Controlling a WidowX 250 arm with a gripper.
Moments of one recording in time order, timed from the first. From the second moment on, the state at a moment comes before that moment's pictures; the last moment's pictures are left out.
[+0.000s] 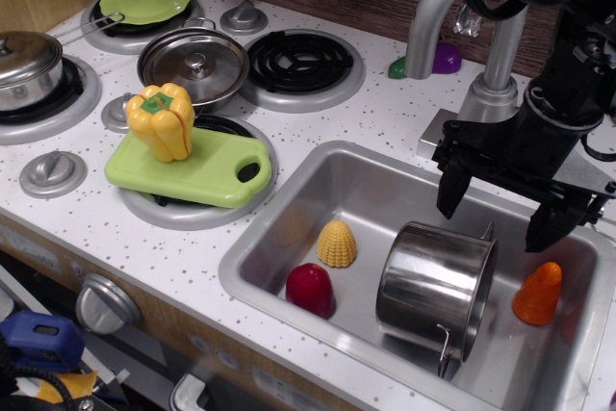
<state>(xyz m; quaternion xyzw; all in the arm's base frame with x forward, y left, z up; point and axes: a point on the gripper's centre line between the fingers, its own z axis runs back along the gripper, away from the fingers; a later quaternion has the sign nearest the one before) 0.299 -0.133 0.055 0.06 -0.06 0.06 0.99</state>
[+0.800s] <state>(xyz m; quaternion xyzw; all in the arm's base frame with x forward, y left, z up) 0.295 -0.149 0.035 0.16 -0.06 0.03 0.98</state>
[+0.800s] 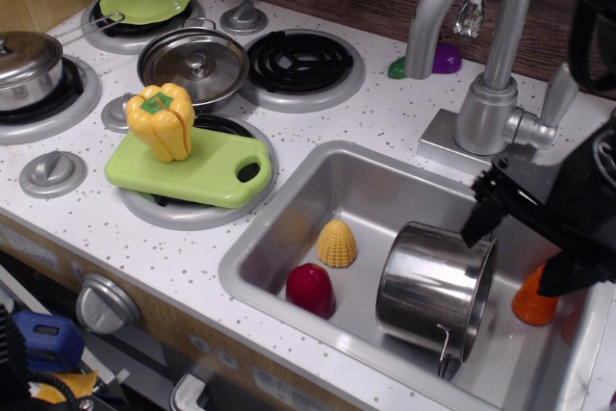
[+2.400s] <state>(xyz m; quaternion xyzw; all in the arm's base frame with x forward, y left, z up) 0.292 -0.102 0.002 0.25 -0.06 -0.03 0.96</state>
